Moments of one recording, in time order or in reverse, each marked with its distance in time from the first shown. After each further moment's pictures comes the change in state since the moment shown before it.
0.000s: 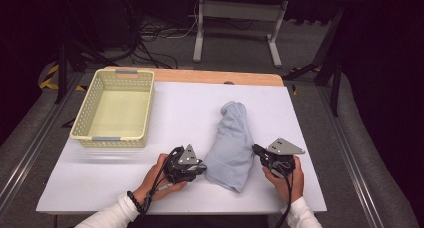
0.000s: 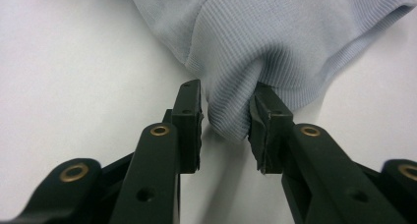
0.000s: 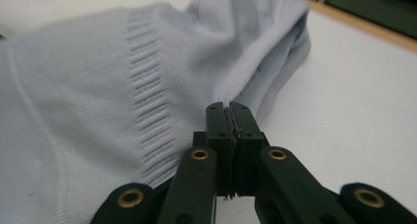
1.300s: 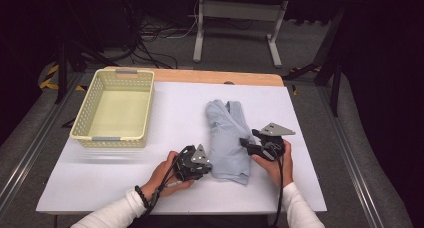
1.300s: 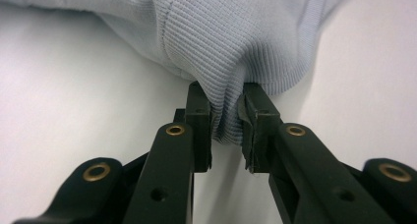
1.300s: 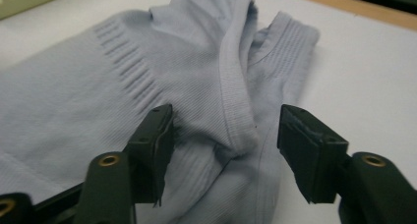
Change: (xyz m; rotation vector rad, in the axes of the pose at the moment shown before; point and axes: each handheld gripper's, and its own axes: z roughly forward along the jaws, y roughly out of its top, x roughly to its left) left arm -0.004 0.016 0.009 0.095 -0.035 0.048; right arm -0.019 0.021 0.046 -0.006 0.072 0.093
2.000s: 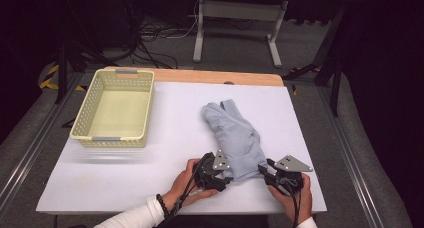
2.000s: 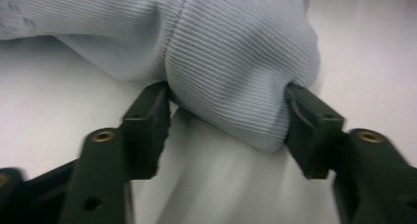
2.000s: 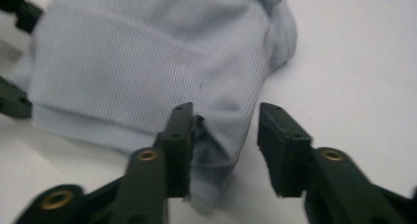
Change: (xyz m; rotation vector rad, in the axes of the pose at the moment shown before) left arm -0.036 0.031 0.042 -0.062 0.008 -0.056; right arm 0.028 -0.062 -0.074 0.050 -0.129 -0.009
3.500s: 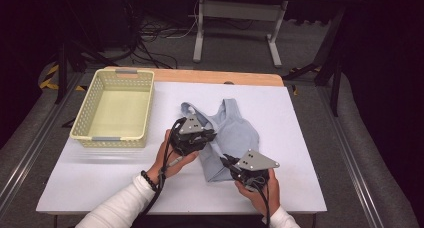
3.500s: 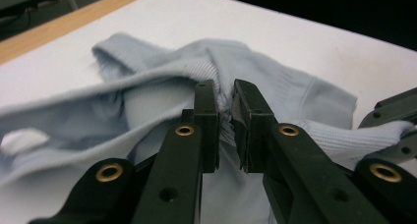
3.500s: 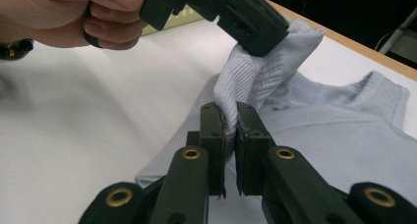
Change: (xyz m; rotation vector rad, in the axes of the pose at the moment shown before) left arm 0.072 0.026 -0.069 -0.301 0.078 -0.073; right arm 0.079 0.067 0.013 -0.168 0.232 -0.191
